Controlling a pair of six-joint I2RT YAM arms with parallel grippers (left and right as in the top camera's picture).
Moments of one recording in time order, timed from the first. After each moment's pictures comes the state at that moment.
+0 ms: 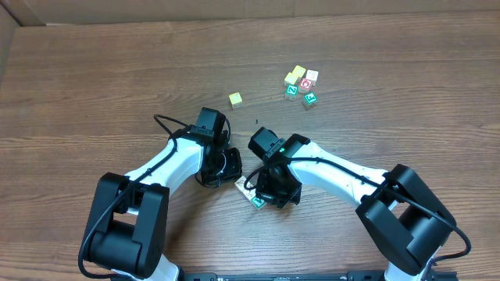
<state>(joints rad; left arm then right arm) -0.29 1.75 0.91 -0.61 0.35 -0.49 0.79 1.90 1.19 -0.85 -0.33 1.01</state>
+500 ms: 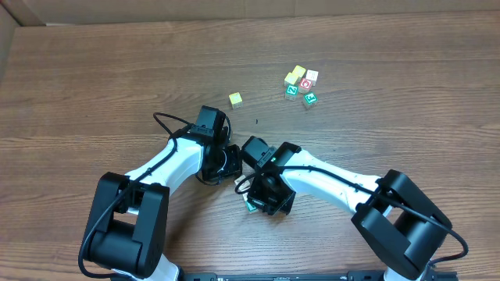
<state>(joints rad) -0.29 1.75 0.91 -0.56 0.34 -0.49 0.86 1.90 1.19 -0.83 -0.35 1.22</state>
